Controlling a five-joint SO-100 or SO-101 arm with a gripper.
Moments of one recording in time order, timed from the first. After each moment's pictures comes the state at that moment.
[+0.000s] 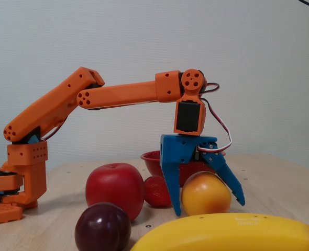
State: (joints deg) arm -15.4 28.0 22.4 100.7 27.7
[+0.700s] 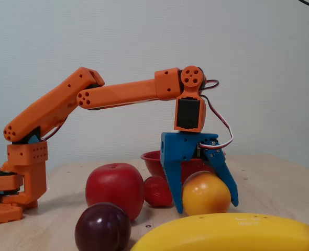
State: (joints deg) arm -15.4 27.9 20.3 101.2 30.8
